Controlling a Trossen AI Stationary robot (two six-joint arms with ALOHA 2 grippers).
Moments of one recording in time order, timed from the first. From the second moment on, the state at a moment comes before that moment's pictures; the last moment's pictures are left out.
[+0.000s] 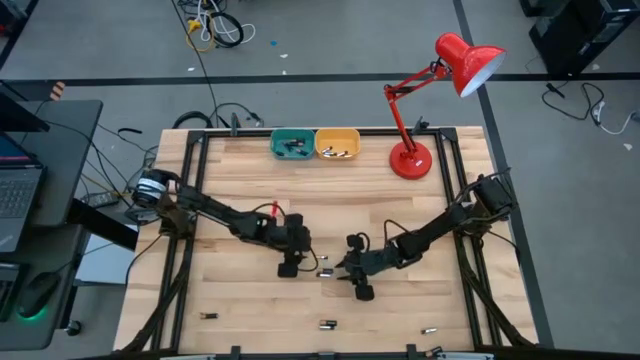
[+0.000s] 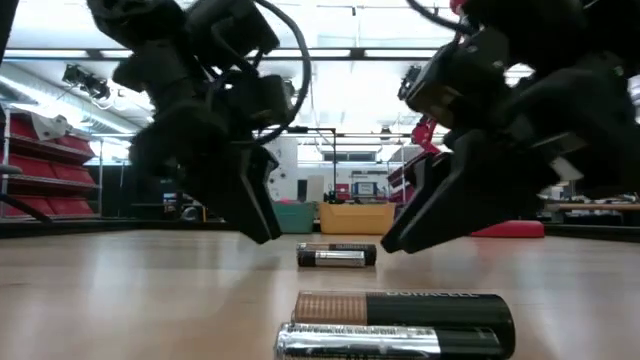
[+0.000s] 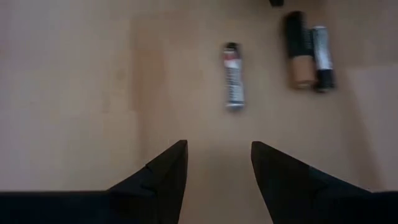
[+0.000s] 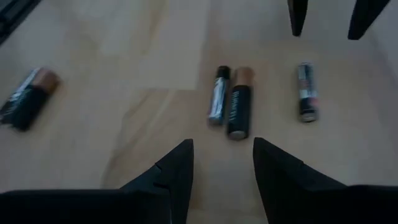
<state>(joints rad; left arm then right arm) -0.21 1.74 0.86 -0.03 -0.09 -0.08 0.39 1.86 0.72 0.48 0.16 0.26</state>
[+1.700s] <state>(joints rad) -0.37 1.90 0.86 0.30 -0.25 -0.20 0.48 1.97 0.80 0.44 0.48 0.21</state>
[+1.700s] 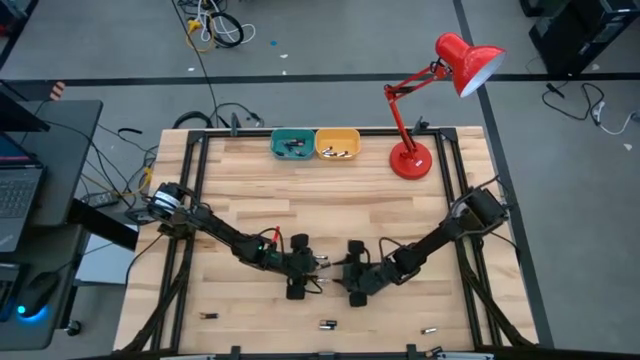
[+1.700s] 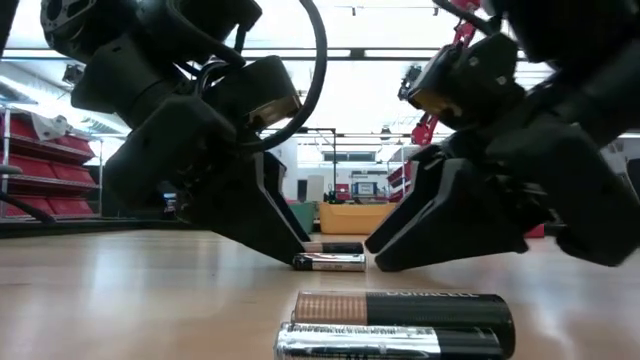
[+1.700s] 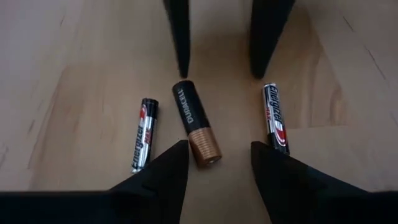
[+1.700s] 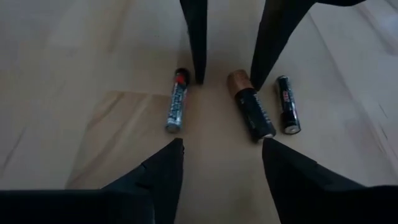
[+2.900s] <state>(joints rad) -0.30 1.82 0.92 0.17 -0.26 -0.19 0.47 1.83 0.80 0.36 0.47 0.43</state>
